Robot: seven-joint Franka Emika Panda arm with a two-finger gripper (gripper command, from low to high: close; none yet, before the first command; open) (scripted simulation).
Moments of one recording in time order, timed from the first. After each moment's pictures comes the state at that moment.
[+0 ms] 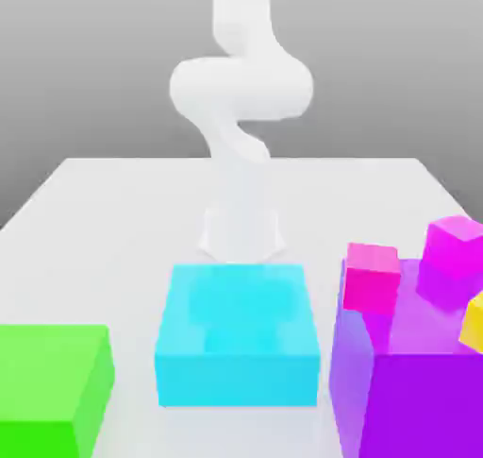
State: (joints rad) arm 0.04 -0.81 0.02 -2.30 -0.02 2.29 0.74
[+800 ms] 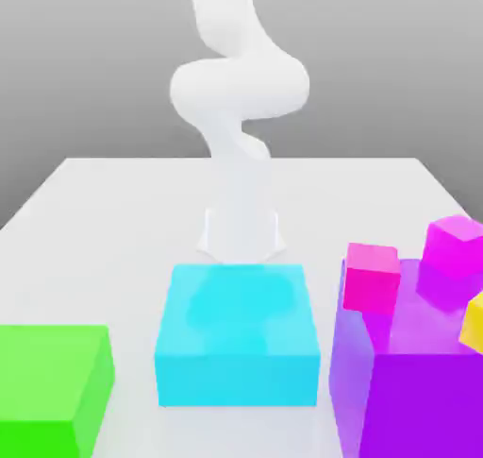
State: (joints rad) arm 0.36 -0.65 0.23 -2.33 -0.19 2.28 0.19
